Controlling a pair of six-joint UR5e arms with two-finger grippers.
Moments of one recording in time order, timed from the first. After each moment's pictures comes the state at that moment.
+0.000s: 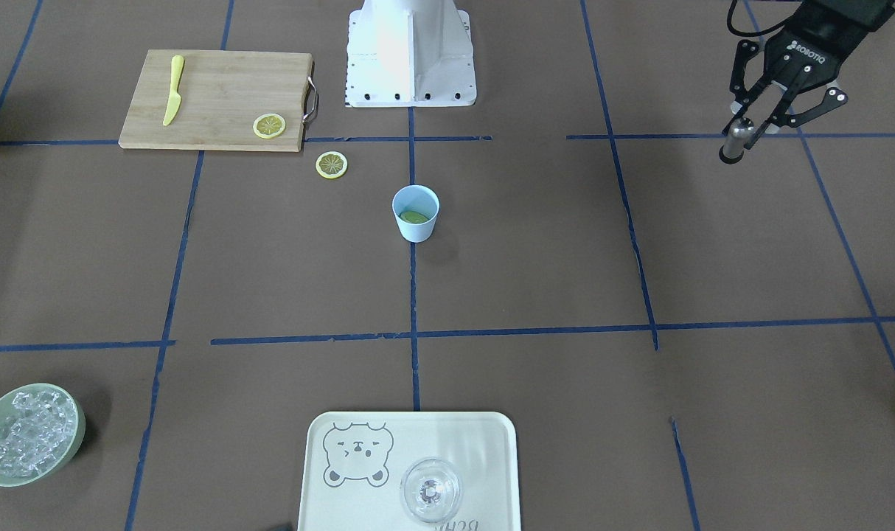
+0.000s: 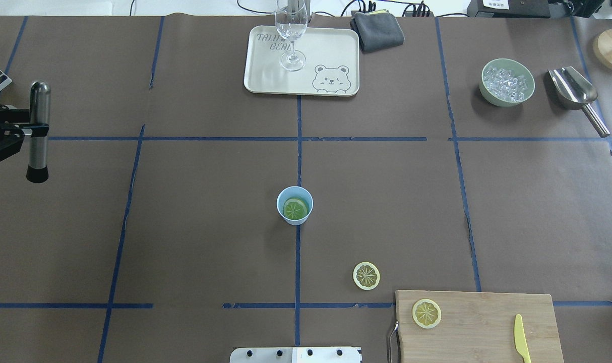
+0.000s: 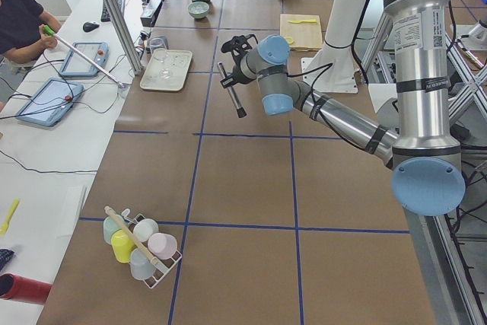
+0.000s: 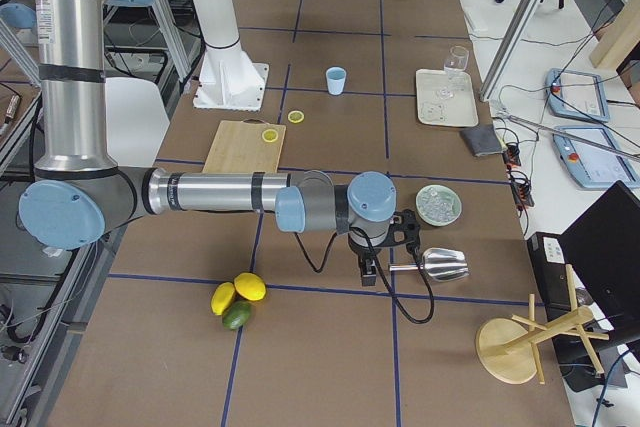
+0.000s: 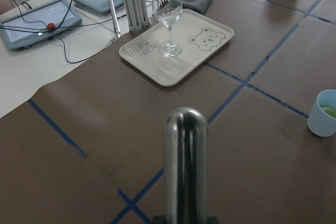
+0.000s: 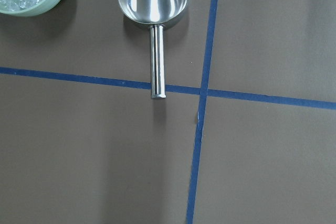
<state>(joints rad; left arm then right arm) -1.05 -1.43 -2.17 -2.34 -2.10 -0.32 1.57 -1.60 1.65 -1.52 2.41 -0.03</state>
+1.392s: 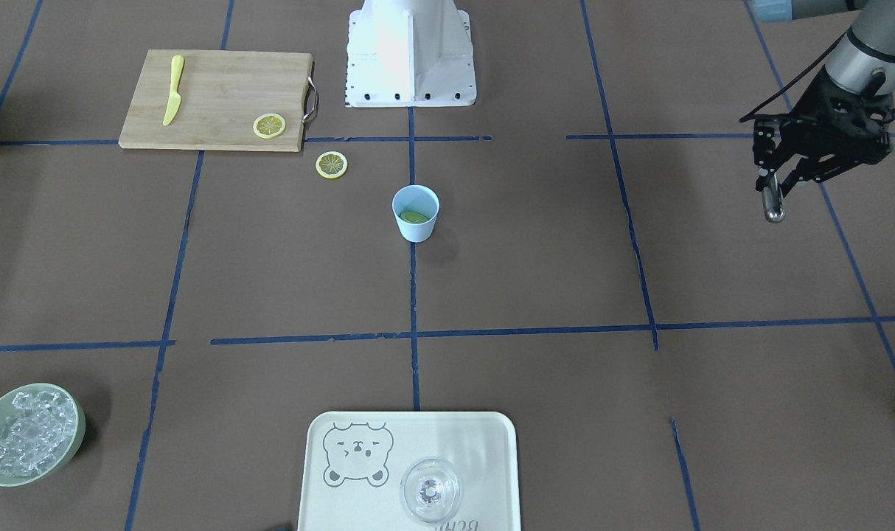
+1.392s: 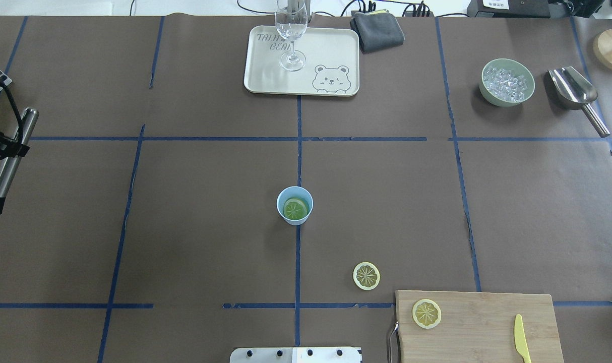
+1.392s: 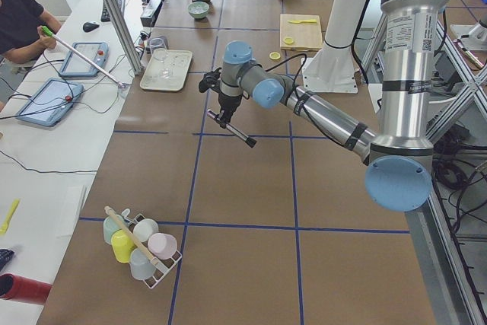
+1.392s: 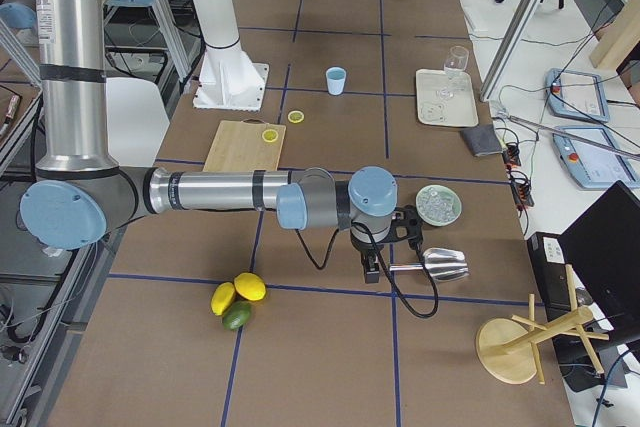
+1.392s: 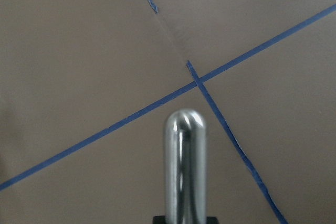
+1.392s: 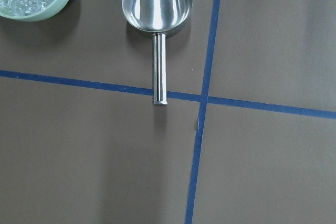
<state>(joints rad) -1.06 -1.57 -2.07 -1.66 -2.14 -0.34 1.57 -1.60 1.66 -1.51 2.40 -0.03</state>
